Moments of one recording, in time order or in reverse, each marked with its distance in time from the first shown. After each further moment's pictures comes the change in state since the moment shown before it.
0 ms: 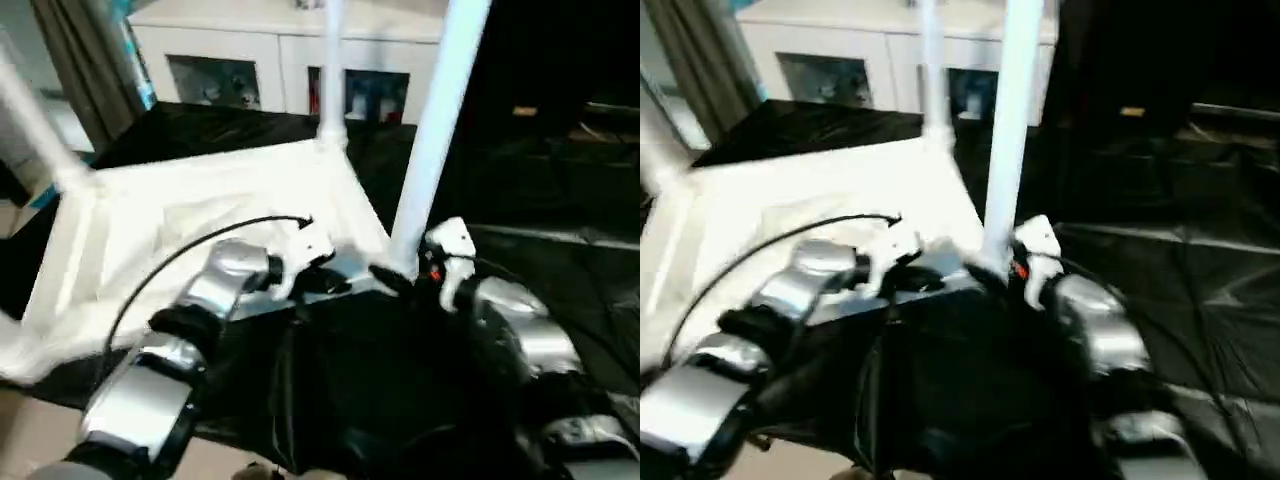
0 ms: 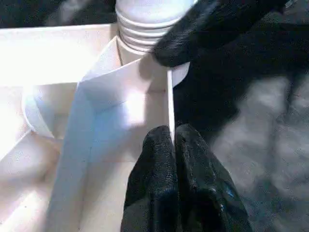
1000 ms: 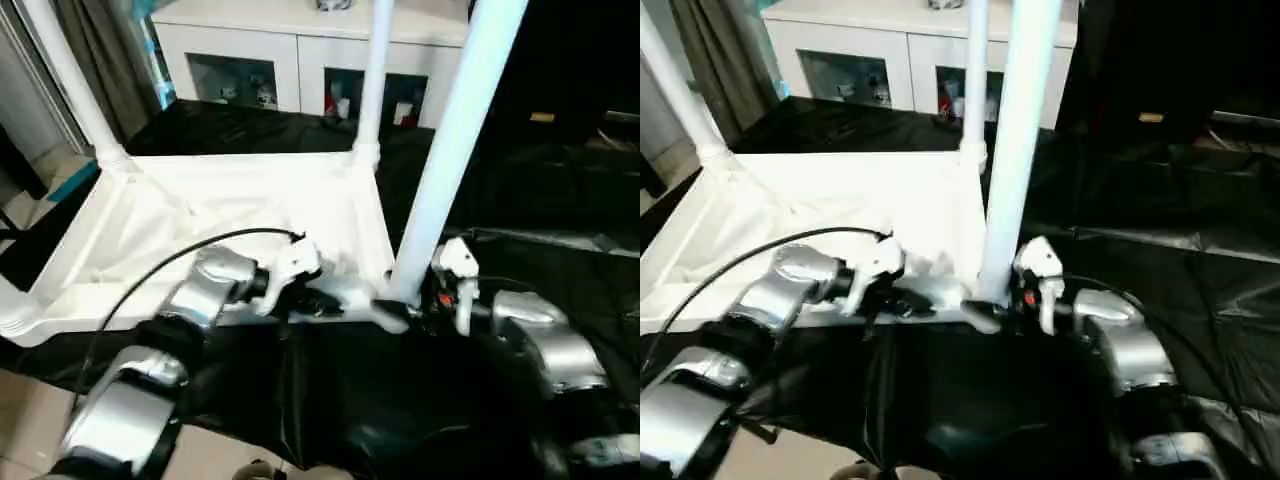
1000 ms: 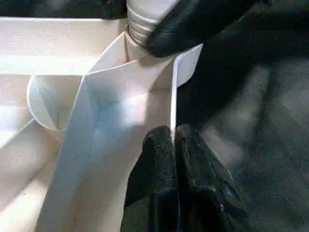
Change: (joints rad) left arm -0.007 -0.034 -0.010 -0.004 0.016 0.058 0.113; right arm -0.001 0.071 -0.045 0.007 0.000 0.077 -0.206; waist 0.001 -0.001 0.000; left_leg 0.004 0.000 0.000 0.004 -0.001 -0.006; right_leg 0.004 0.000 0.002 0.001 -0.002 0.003
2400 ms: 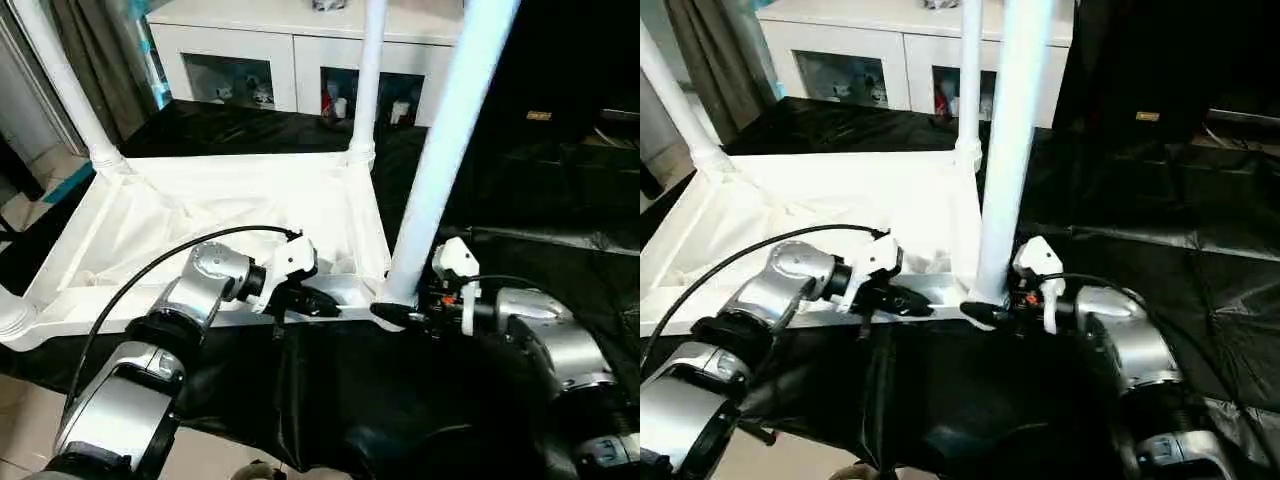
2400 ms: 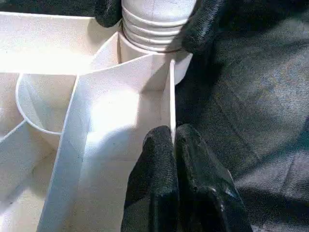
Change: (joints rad) left arm 0.044 0.096 0.004 -0.049 -0.047 -0.039 -0.287; right arm 0.047 -0.163 0.096 -0.121 0.048 0.029 0.382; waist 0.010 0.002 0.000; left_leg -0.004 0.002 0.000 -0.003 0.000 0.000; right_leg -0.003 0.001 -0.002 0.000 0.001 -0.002
